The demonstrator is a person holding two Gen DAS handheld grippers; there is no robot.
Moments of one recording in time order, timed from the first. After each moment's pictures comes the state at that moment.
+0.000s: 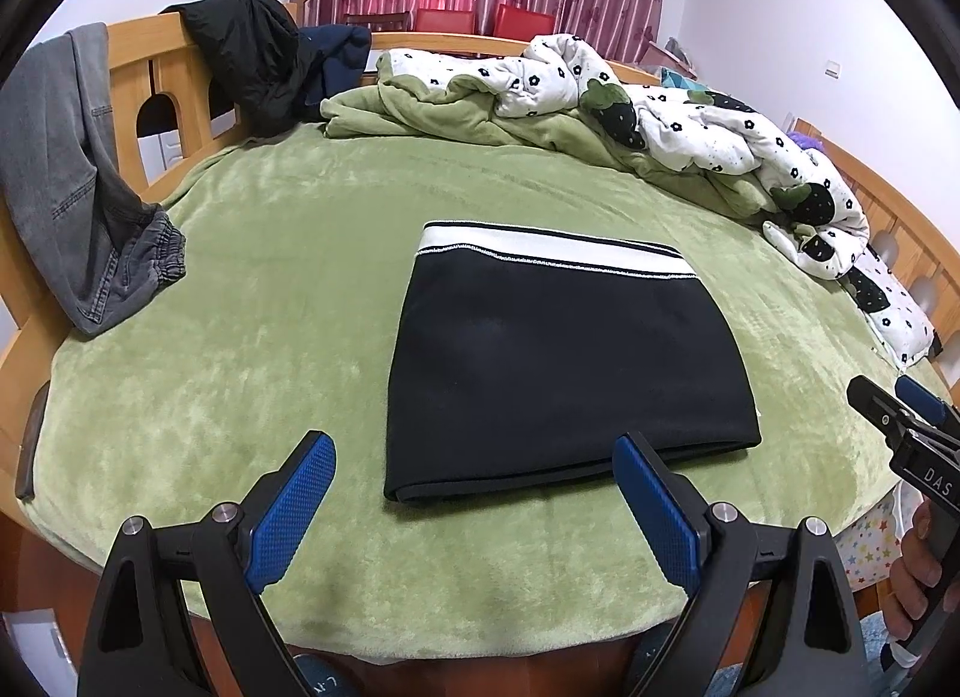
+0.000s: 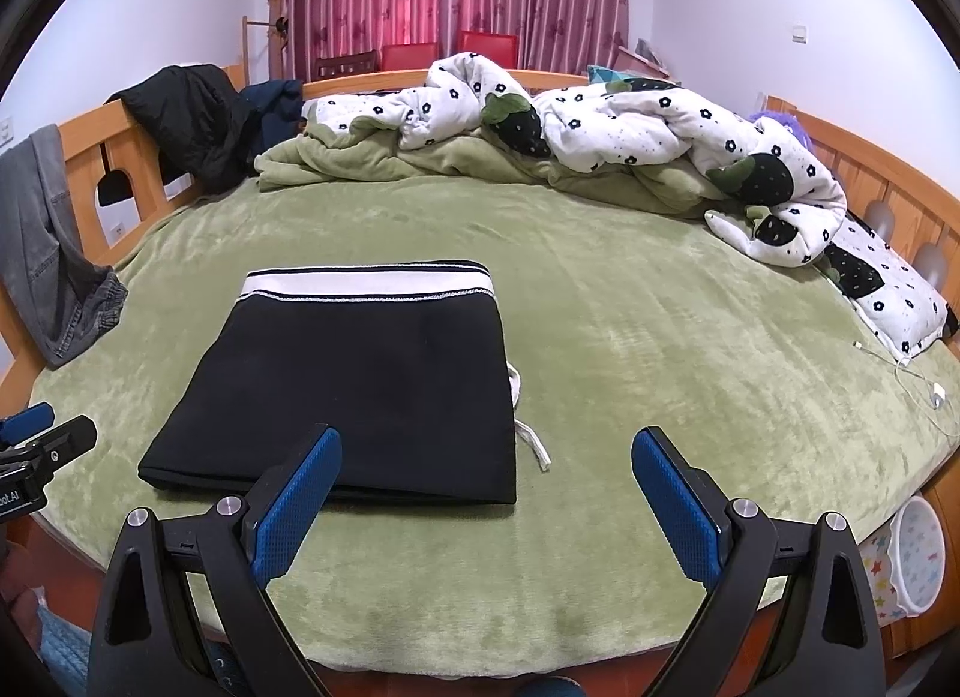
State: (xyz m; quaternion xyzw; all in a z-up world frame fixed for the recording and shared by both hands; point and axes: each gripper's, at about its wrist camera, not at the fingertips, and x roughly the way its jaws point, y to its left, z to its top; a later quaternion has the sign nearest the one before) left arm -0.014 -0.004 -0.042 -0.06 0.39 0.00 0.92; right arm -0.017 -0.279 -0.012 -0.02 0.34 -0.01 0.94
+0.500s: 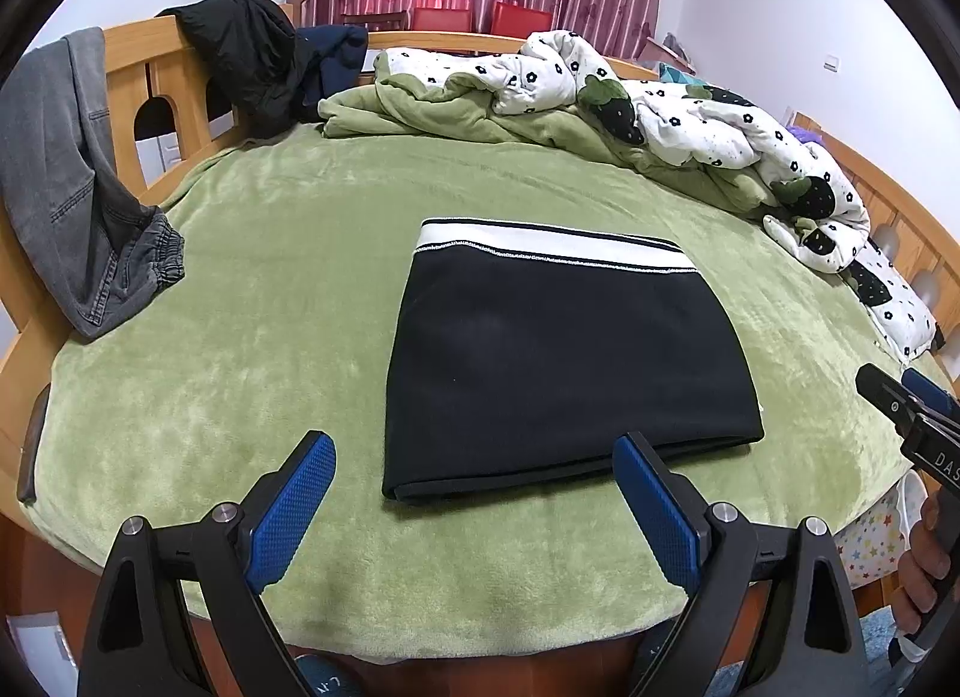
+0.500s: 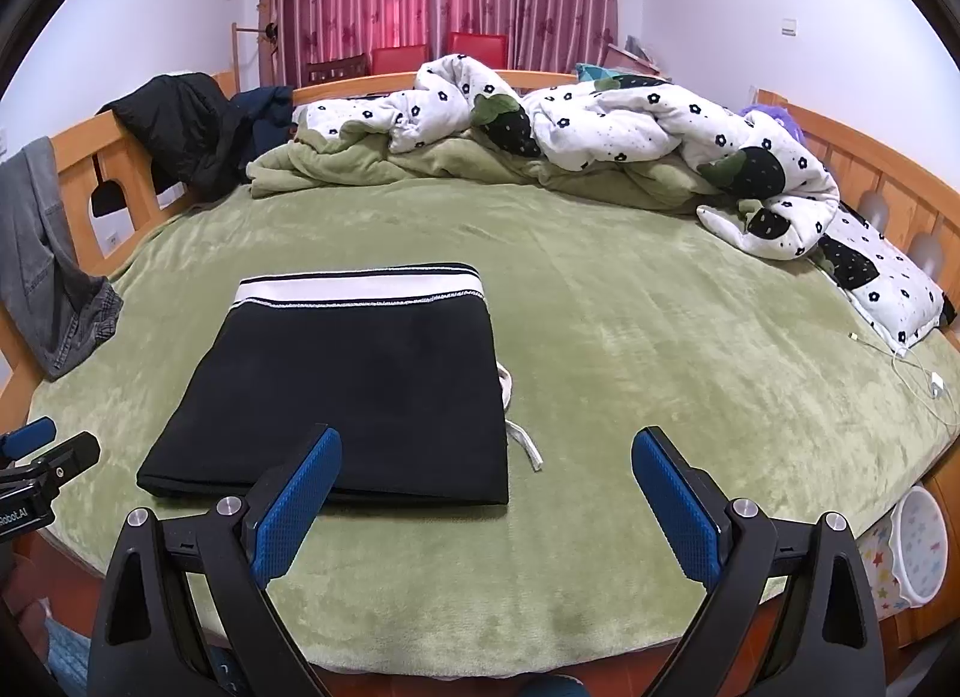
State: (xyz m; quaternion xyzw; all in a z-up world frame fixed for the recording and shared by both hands) left arm -0.015 -0.006 -0.043 -0.06 0.39 0.00 0.92; right arm -0.017 -0.285 -0.013 -0.01 0.34 -0.02 0.94
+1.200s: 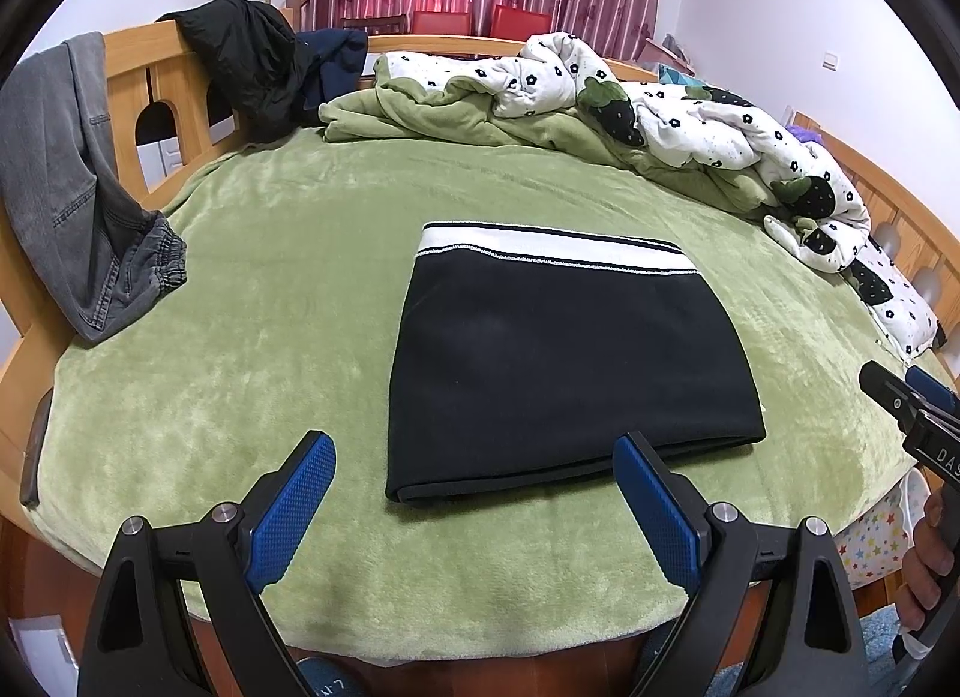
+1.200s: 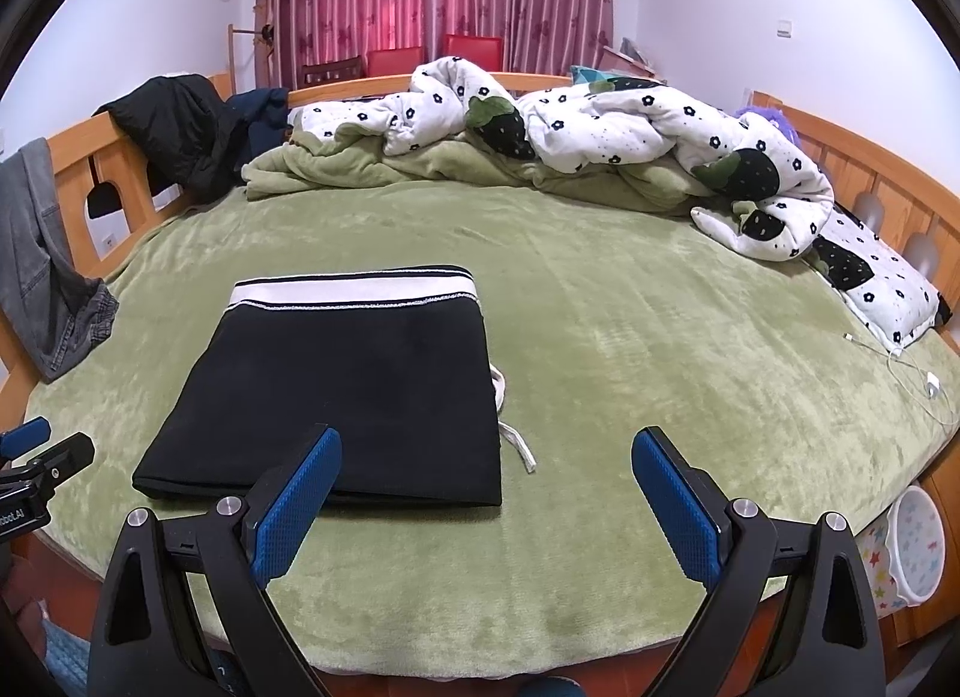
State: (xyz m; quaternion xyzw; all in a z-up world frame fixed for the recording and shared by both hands) left arm -0.013 -0.002 -0.044 -0.06 0.39 0.00 0.92; right arm -0.018 -0.289 -0.010 -0.01 0.34 -0.02 0.94
